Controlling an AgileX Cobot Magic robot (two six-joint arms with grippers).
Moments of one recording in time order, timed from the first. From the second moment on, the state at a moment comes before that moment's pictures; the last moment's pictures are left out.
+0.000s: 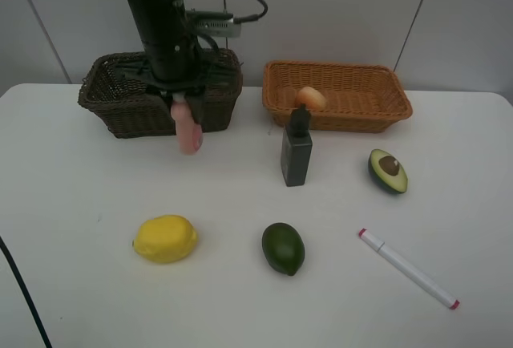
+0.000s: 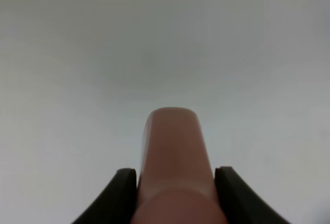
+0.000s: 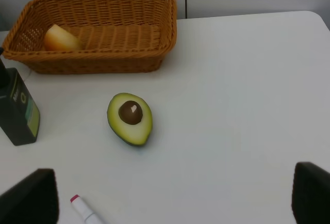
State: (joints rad) left arm -0.54 2.00 -1.67 0.07 1.05 -0.39; right arm 0.01 0.00 -0.51 -0.03 1.06 0.07
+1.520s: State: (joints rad) left arm -0.51 1.97 -1.95 -0.09 1.20 0.07; right arm 0.01 0.00 -0.51 -0.03 1.06 0.07
